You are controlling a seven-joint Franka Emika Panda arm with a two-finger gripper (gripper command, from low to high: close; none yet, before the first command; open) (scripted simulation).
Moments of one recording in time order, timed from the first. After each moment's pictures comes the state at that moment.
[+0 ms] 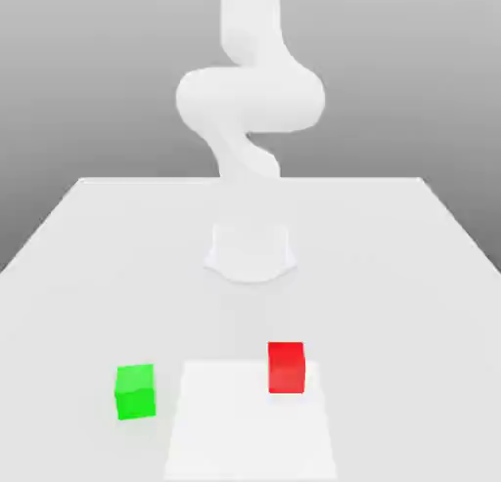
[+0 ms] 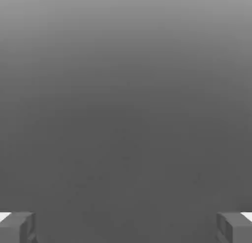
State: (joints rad) arm 0.00 -0.73 0.01 -2.36 0.01 2.35 0.81
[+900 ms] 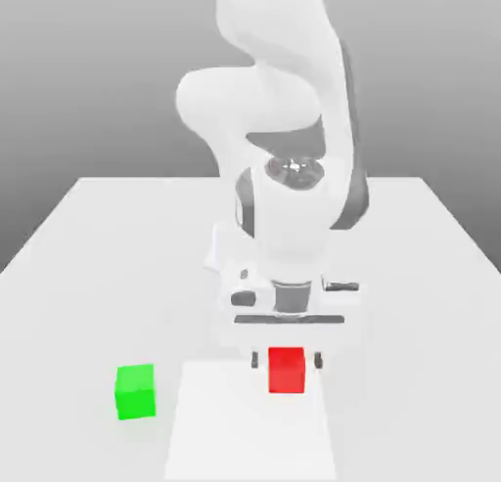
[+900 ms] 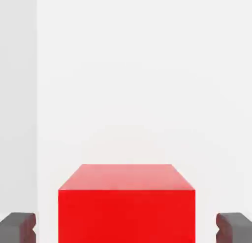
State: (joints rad) arm 0.09 0.19 0.04 -2.86 -0.07 3.05 0.98
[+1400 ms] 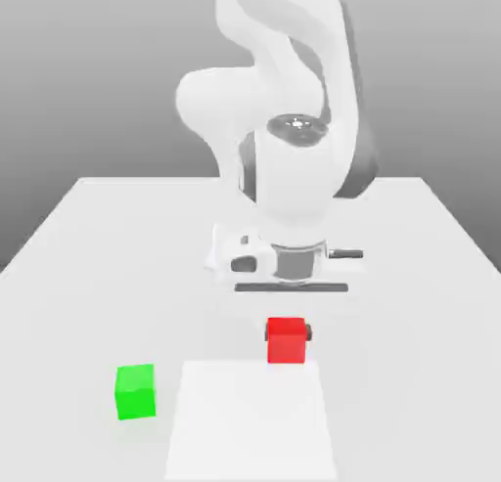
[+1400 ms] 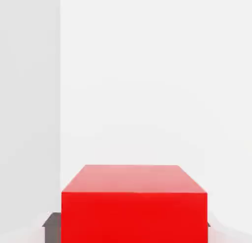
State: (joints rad) arm 0.04 -0.07 0.00 -2.86 0.00 2.79 0.89
